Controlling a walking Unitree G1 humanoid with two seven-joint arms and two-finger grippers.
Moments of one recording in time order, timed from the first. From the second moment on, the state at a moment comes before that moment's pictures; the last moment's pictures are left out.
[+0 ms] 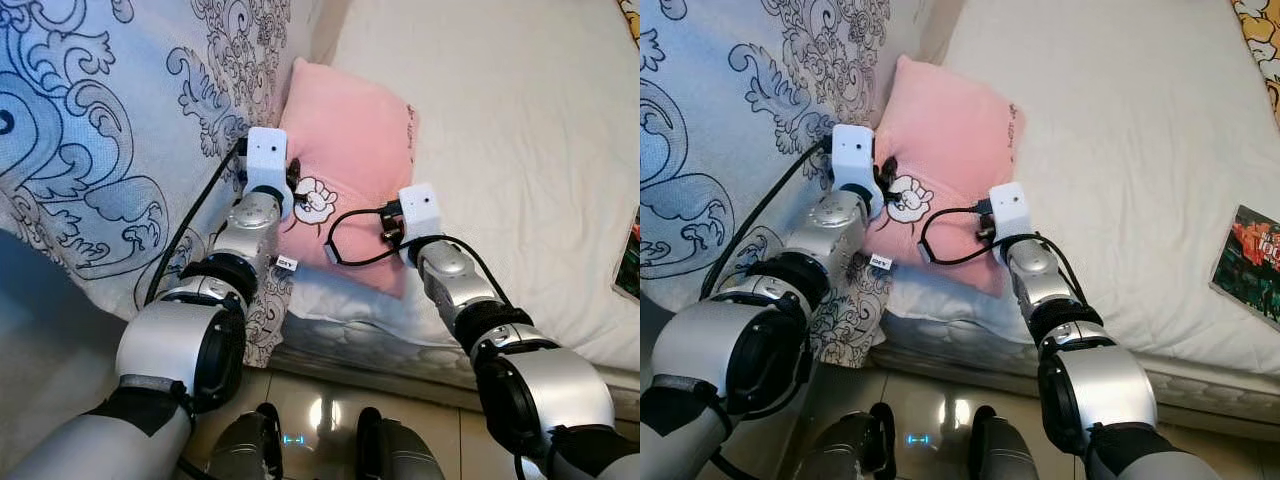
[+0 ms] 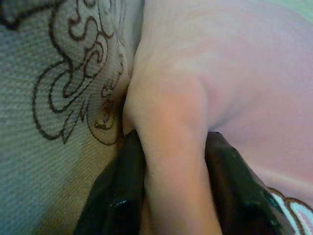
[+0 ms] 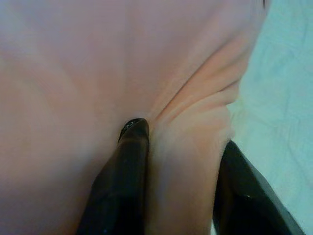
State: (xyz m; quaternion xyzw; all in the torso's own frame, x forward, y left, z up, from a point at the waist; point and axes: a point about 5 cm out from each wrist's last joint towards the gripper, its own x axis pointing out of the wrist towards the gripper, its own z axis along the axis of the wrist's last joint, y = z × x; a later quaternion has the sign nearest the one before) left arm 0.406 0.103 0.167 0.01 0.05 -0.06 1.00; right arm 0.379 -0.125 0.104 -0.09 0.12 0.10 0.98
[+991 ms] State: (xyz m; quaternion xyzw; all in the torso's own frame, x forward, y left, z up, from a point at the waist) left arm 0.389 0.141 0.182 0.22 -0.13 -0.17 0.95; right arm 0.300 -0.180 0.076 -0.04 -0.04 -0.04 1.00
